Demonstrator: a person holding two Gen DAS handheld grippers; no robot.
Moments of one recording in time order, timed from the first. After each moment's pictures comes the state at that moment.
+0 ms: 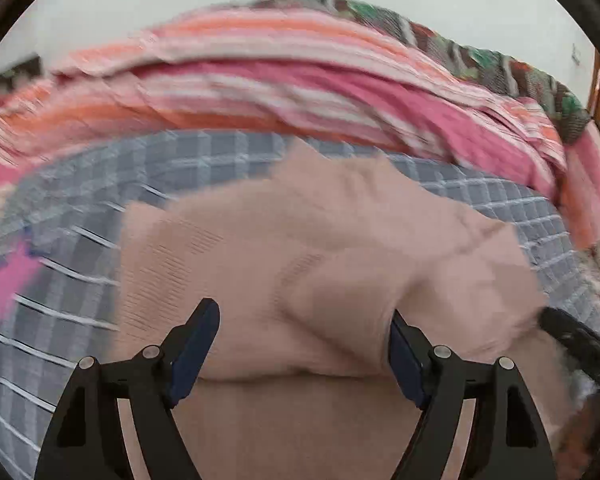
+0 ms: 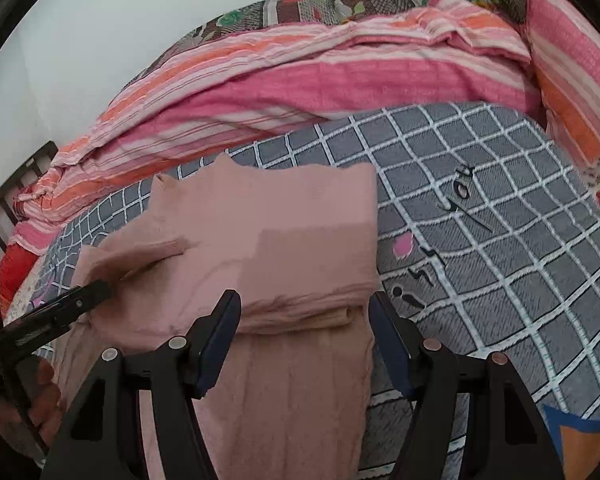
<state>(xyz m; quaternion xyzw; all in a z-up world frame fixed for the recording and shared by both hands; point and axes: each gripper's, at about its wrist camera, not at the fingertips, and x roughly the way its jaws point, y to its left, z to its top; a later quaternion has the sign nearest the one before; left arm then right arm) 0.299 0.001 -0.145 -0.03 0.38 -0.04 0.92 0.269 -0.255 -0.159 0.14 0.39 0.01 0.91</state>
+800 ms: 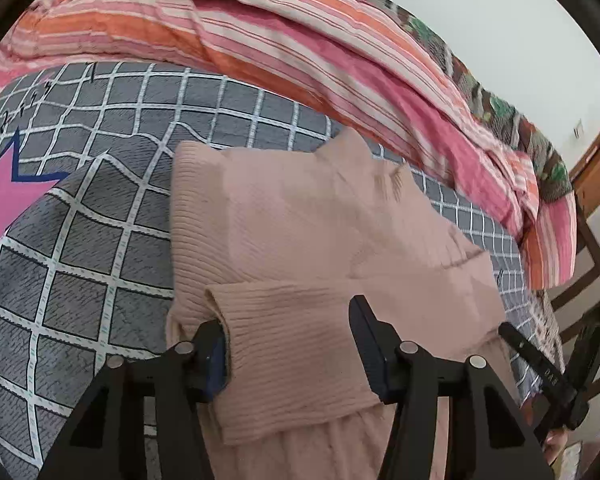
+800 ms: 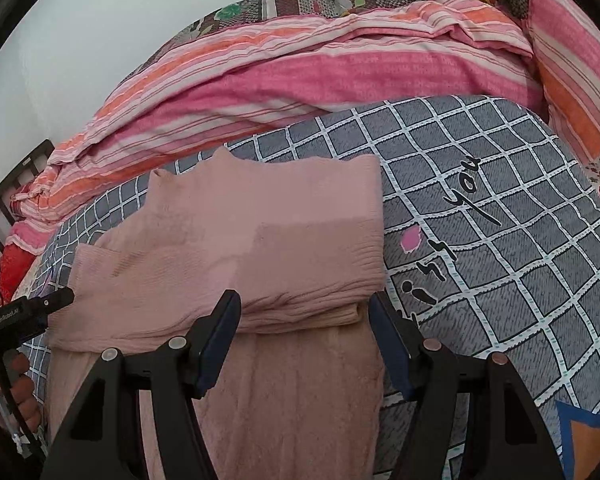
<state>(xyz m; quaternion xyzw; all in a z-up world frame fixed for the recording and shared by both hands) 0.305 0.082 -0.167 -0.17 0.44 -0.12 0.87 0.273 -0.248 -0.163 0.13 0.39 0.00 0.91</state>
